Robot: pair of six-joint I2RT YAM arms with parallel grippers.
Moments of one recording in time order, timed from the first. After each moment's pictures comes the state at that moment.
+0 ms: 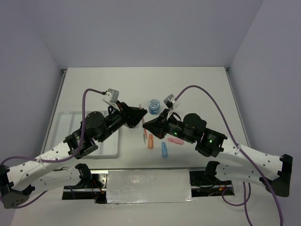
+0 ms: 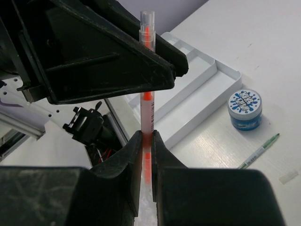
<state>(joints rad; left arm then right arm) -0.95 0.87 0.85 0.07 -0.20 -0.63 1.06 0.90 0.82 0.02 0.02 0.45</state>
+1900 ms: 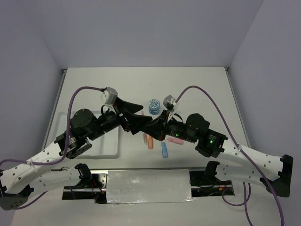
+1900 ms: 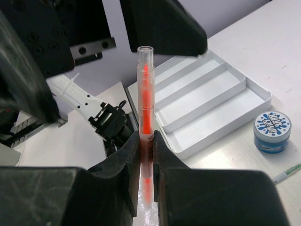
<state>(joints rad) -0.95 0.84 0.96 0.03 0.07 -0.47 1.06 0.89 0.81 0.11 -0.13 0.41</state>
